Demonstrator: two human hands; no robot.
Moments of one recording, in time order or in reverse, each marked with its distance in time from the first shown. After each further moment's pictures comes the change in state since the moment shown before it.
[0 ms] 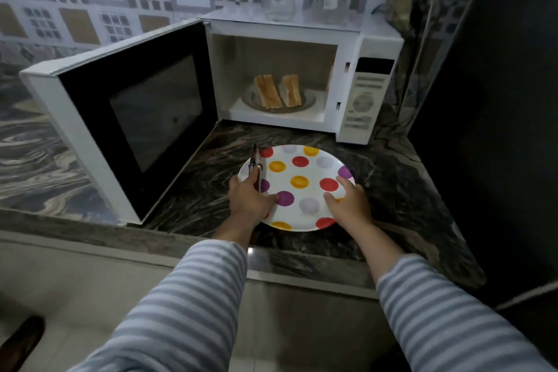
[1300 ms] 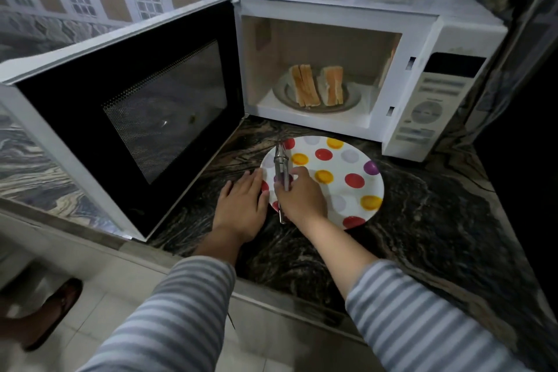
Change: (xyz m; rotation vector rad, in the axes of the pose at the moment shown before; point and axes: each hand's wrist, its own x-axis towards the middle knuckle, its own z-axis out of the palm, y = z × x) left_hand 0.060 -0.052 -0.017 0.612 0.033 0.212; right_hand 0.028 -0.112 0.086 0.041 -0.234 -0.175
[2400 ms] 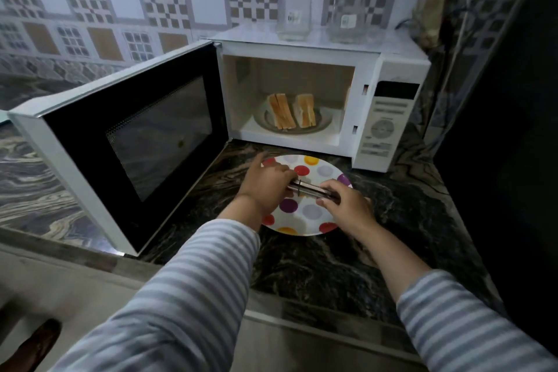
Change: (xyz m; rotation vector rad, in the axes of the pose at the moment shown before) left_hand 0.026 0.088 -0.072 0.359 0.089 0.485; right_hand -0.010 0.067 -0.101 -0.161 0.069 -0.124
